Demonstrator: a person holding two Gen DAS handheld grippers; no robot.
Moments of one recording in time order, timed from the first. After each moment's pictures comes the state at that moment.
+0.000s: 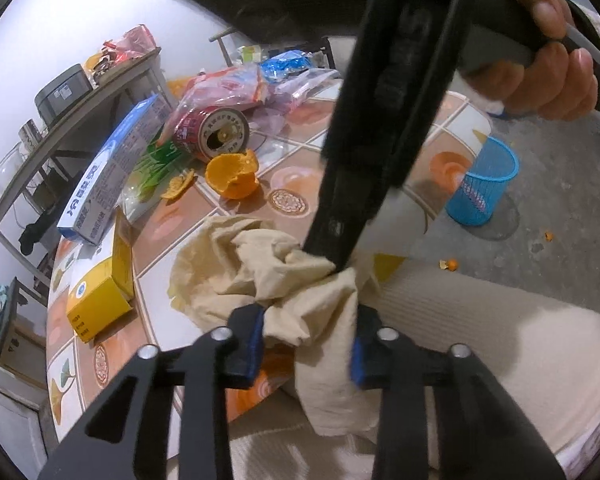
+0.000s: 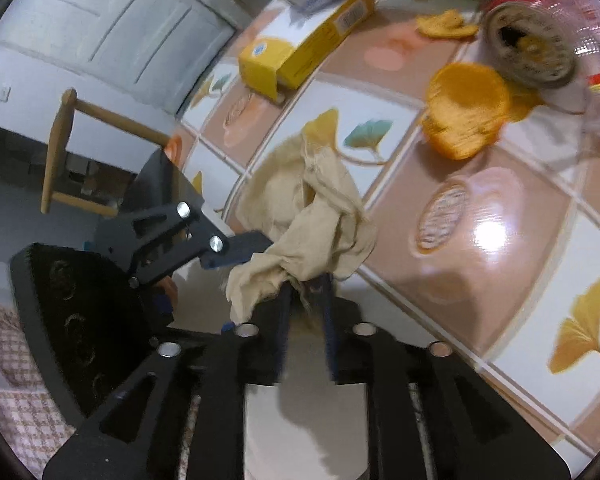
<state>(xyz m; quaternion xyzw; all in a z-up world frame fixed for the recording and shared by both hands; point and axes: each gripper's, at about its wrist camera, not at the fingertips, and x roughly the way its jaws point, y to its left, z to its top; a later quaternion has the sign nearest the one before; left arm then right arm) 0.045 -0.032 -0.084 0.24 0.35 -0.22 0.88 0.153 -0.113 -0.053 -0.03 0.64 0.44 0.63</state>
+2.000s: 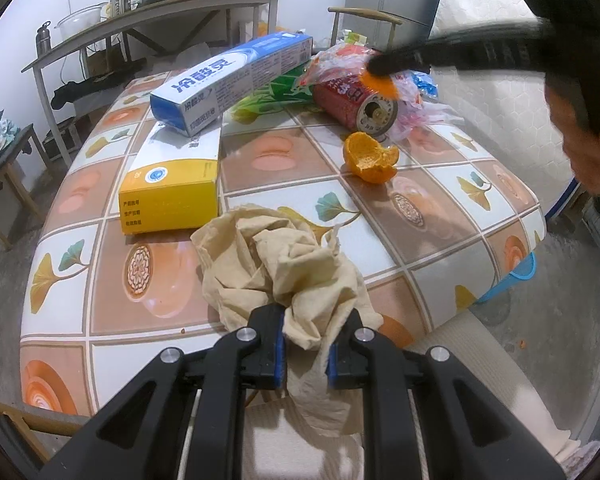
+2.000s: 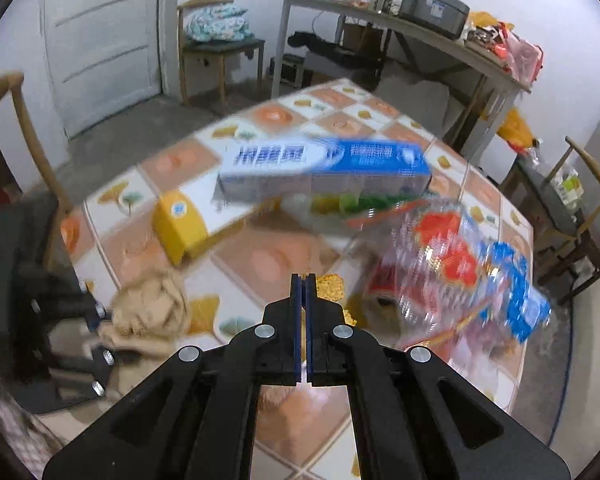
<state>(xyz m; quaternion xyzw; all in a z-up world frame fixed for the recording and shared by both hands) 0.073 0.048 -0.074 0.02 0.42 -0.12 0.90 0.182 -0.082 0.016 -0.24 0.38 0.31 0.84</state>
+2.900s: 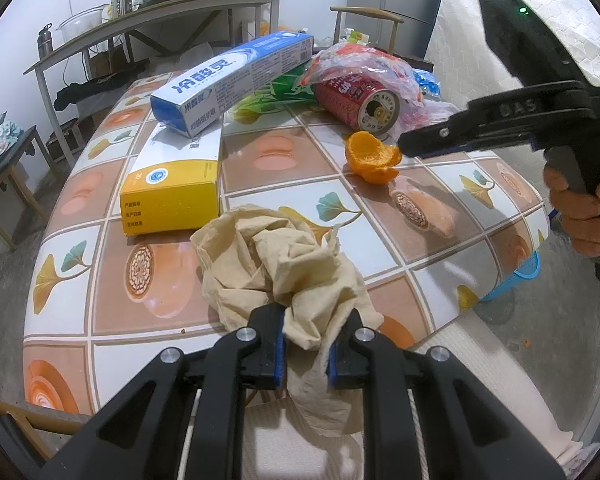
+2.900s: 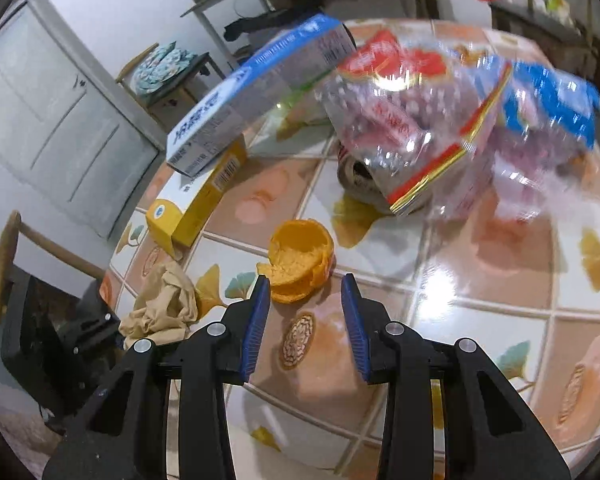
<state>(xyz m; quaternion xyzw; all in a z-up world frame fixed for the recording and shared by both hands) 0.072 0.046 -0.075 0.02 0.42 -0.12 0.90 0.211 -0.154 -0.034 0.05 0.52 0.29 0.80</state>
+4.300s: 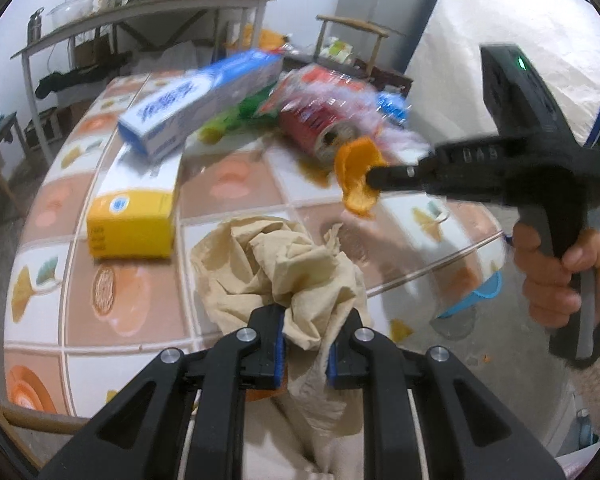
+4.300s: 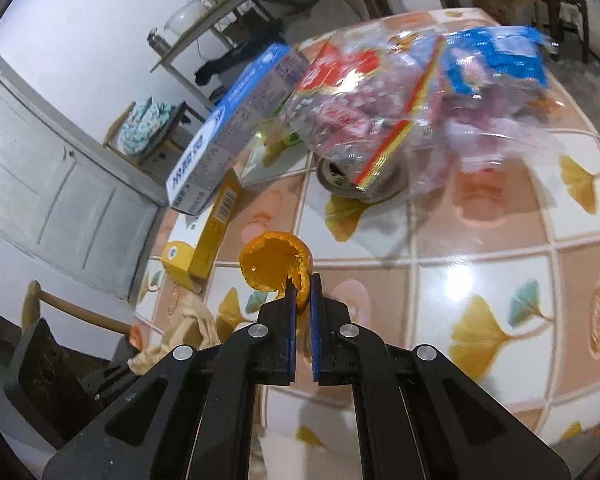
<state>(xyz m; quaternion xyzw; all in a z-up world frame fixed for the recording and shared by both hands) 0.074 0.026 -0.041 -0.03 0.41 -0.17 0.90 0.187 -0.209 -0.016 0.17 0.51 0.25 0.81</state>
